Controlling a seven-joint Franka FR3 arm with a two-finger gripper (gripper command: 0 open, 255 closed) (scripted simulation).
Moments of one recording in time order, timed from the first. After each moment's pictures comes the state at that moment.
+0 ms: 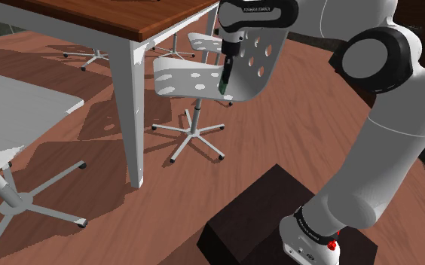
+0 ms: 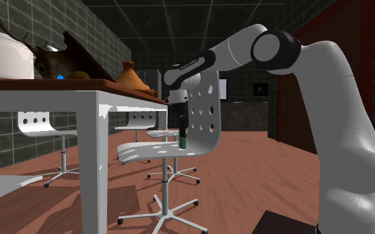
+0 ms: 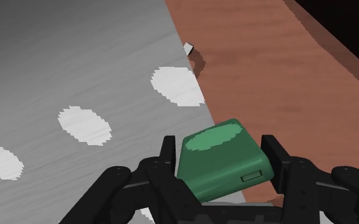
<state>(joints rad) 0.01 0.26 -0.15 -1.57 -0.07 1.75 -0.83</state>
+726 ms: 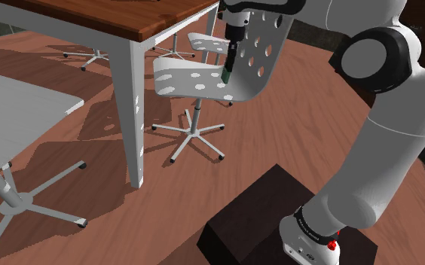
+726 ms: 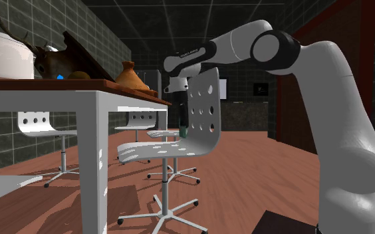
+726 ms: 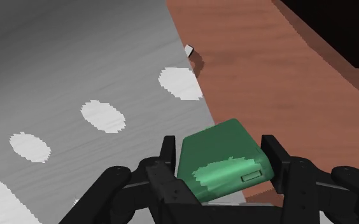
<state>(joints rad) 0.01 0.26 -0.15 -1.43 -0.07 1.61 -0.84</state>
